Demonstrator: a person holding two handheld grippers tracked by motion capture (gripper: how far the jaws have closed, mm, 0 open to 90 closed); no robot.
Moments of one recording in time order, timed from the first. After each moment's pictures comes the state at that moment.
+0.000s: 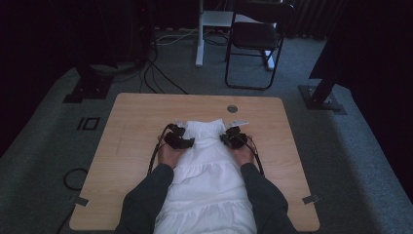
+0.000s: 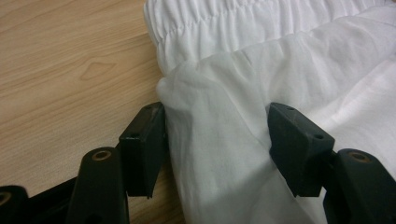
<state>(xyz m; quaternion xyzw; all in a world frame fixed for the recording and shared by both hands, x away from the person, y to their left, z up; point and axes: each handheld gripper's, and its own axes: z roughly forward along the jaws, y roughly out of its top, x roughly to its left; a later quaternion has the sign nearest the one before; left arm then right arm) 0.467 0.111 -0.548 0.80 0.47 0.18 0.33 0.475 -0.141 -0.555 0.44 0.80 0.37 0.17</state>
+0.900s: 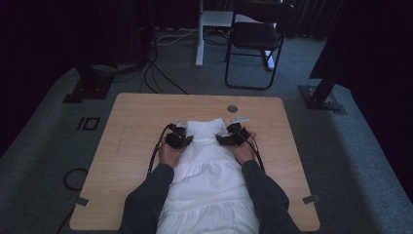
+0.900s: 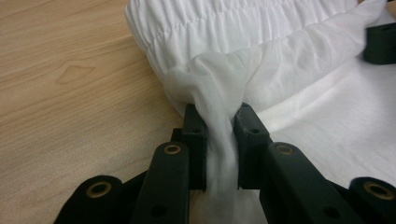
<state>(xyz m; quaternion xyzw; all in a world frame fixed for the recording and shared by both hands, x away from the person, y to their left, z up) 0.468 0.112 -0.550 0.80 0.46 0.15 0.36 0.486 -0.144 -0.550 0.45 0.80 0.37 0.18</state>
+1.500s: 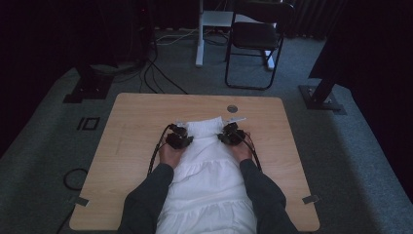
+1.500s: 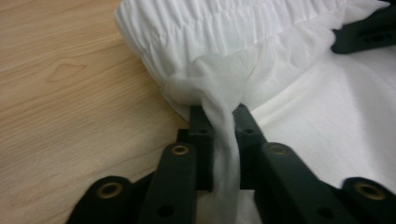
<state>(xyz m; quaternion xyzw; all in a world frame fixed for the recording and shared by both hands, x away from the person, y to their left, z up) 0.469 0.110 -0.547 0.80 0.46 0.14 0.35 0.489 -0.133 -0.551 0.44 0.81 0.36 0.16</state>
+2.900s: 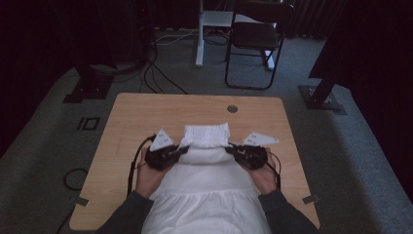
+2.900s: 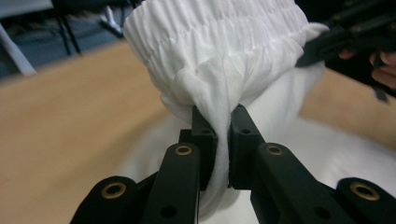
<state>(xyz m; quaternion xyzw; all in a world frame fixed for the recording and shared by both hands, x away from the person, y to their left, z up) 0.309 0.139 -0.446 0.80 0.32 0.17 0.47 0.334 -0.169 -0.449 0.32 0.79 0.50 0.17</state>
